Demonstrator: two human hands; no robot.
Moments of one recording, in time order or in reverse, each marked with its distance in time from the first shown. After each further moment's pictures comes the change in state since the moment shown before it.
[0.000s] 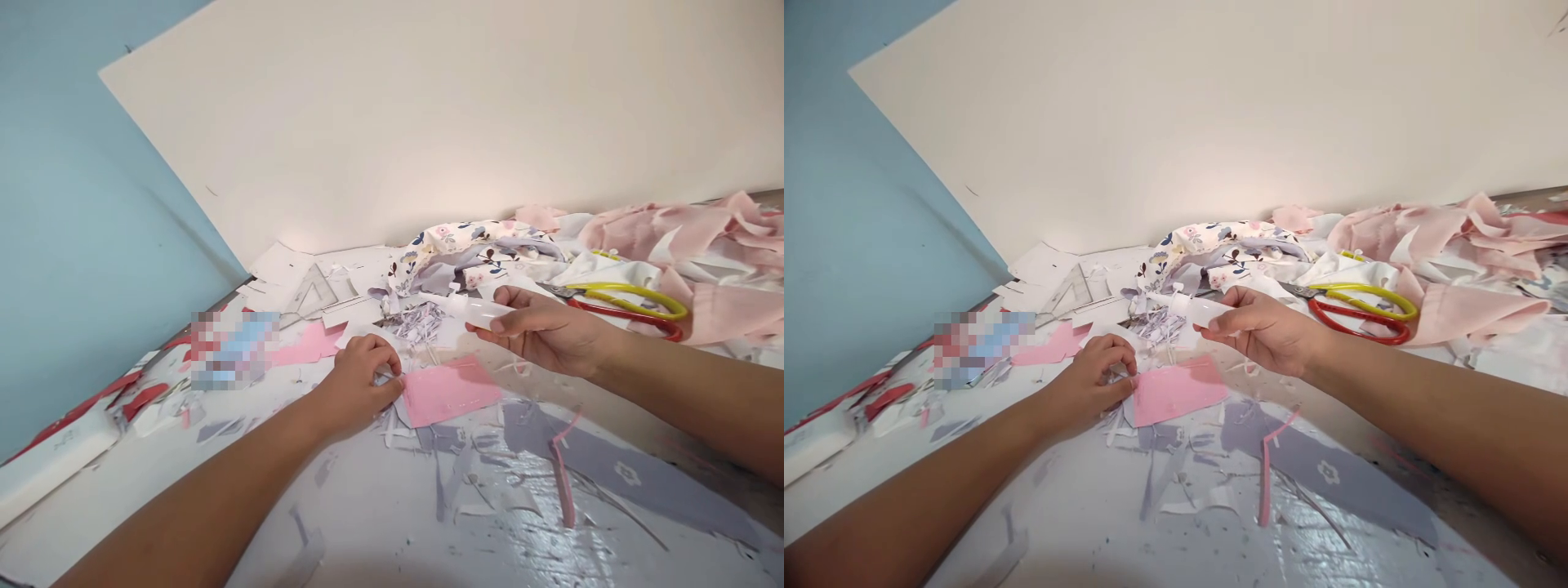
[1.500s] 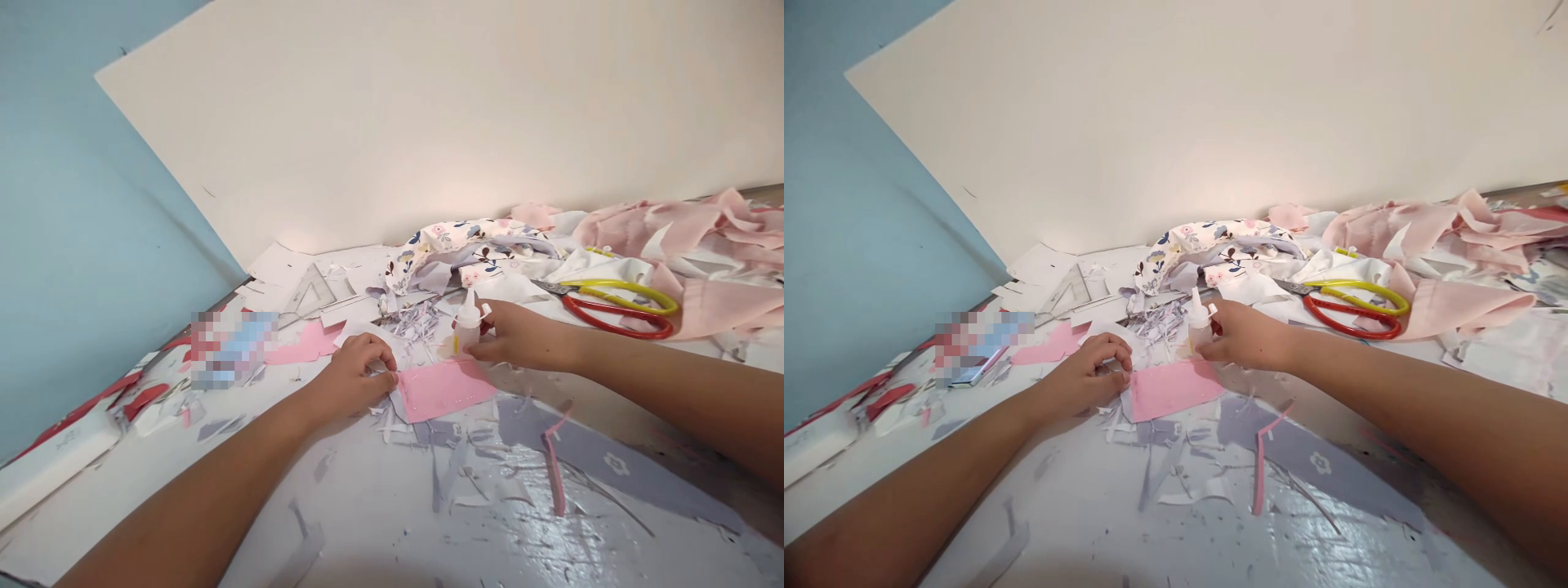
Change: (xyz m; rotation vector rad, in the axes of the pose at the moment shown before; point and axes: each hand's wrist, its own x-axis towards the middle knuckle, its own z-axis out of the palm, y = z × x) left_hand 0.000 0.001 -0.008 -0.195 -0.073 -0.101; right_hand 0.002 -0.003 0.005 -0.975 -0.283 0.071
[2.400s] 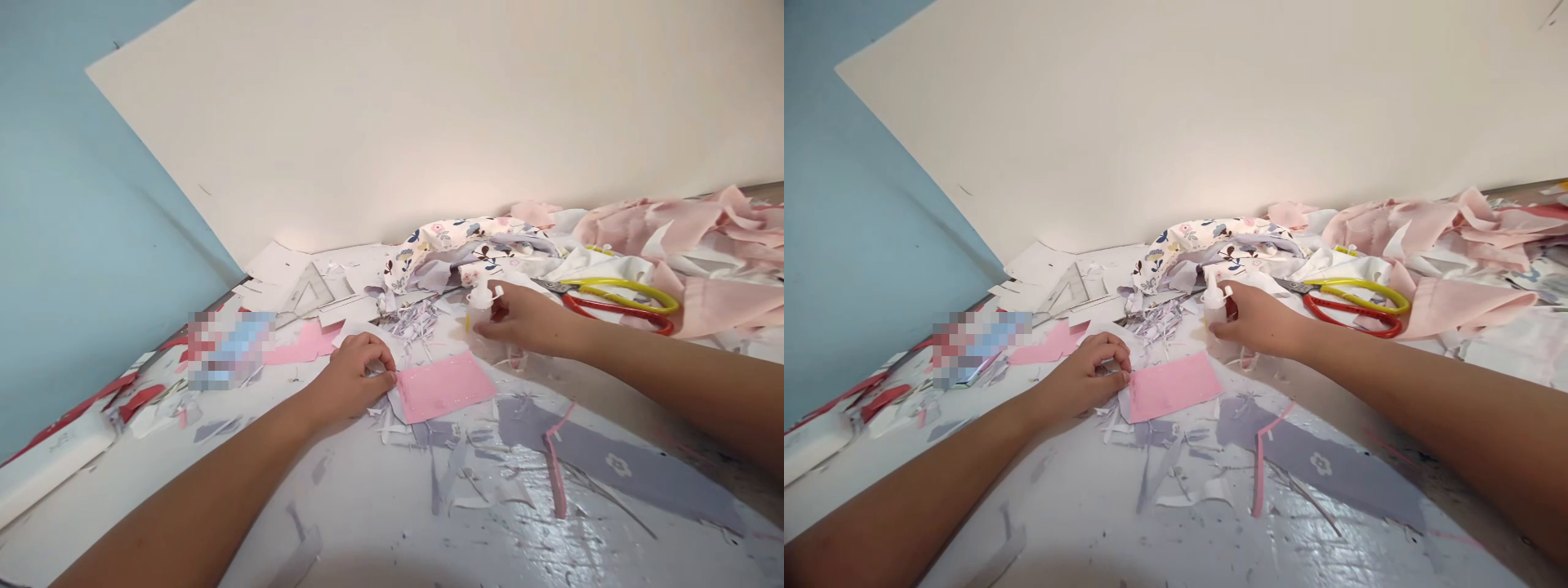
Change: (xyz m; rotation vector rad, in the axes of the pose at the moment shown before) left_hand 0.003 -0.002 0.005 0.051 0.045 0.007; right_hand 0.005 0.014 -0.009 0.180 0.223 0.124
